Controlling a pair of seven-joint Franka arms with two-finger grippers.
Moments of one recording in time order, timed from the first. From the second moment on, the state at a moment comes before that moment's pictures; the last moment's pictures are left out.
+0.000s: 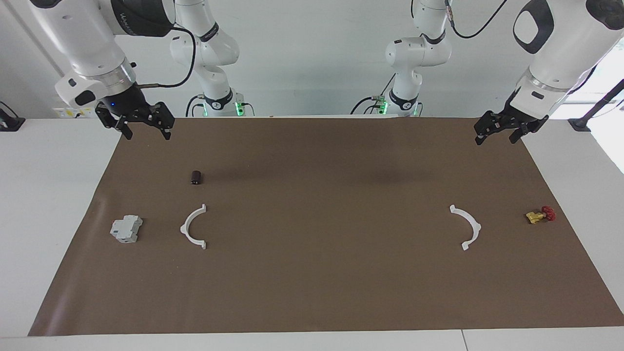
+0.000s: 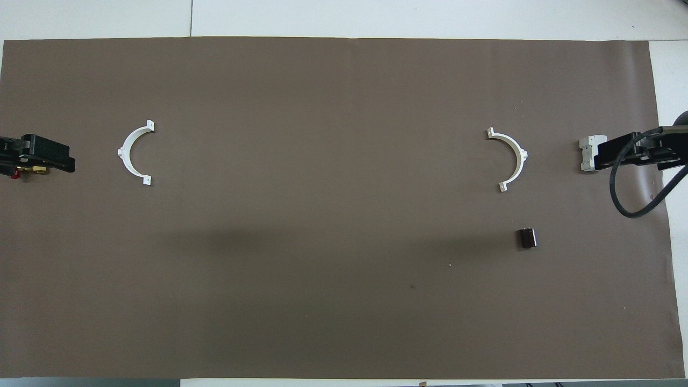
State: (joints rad) left arm -0.01 0.01 -0.01 -1.61 0.00 1.58 0.02; right arm -0.02 0.00 0.00 -1.60 0.00 1.58 0.01
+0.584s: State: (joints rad) left arm -0.01 0.01 -0.01 -1.61 0.00 1.58 0.02; right arm -0.01 0.22 0.01 -1.72 0.02 2.00 -0.07
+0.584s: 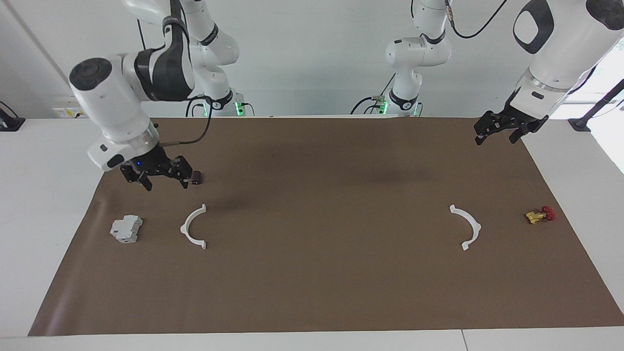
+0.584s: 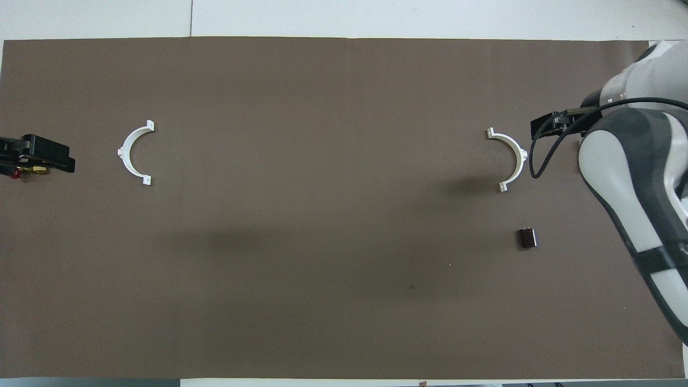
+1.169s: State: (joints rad) left arm -0.01 0.01 -0.01 -1.61 0.00 1.58 0.02; right arm -0.01 0.40 0.01 -1.86 0.02 2.32 -0.25
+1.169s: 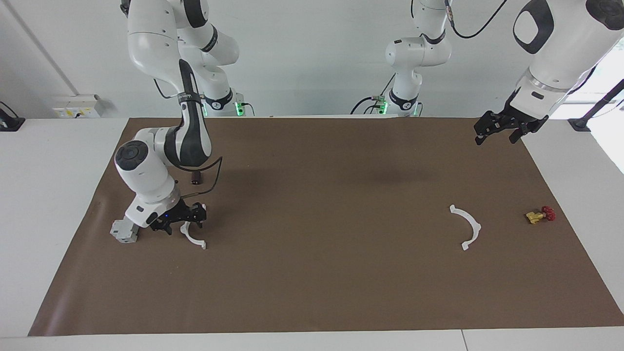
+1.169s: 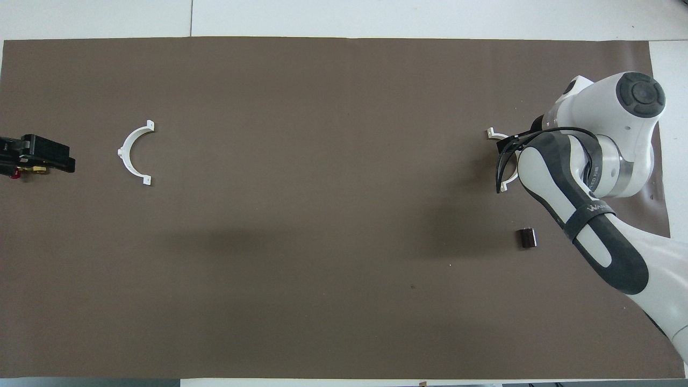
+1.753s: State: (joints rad) left arm -0.01 0.01 -0.01 -1.61 0.00 1.58 0.02; right arm -0.04 0.40 0.01 -1.93 0.02 2.40 -0.33
